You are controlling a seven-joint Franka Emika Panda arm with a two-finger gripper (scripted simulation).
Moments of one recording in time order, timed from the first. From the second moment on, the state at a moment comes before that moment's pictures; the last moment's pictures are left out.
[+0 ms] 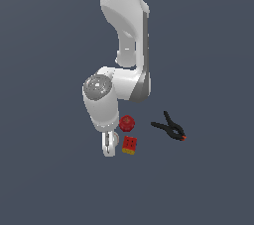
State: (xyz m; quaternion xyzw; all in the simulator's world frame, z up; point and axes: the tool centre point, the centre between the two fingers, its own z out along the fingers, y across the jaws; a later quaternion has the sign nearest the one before) arm 0.088 -0.070 0.098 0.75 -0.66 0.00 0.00
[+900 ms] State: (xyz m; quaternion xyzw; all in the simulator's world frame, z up) arm 0.087 -0.070 0.049 0.75 -0.66 0.00 0.00
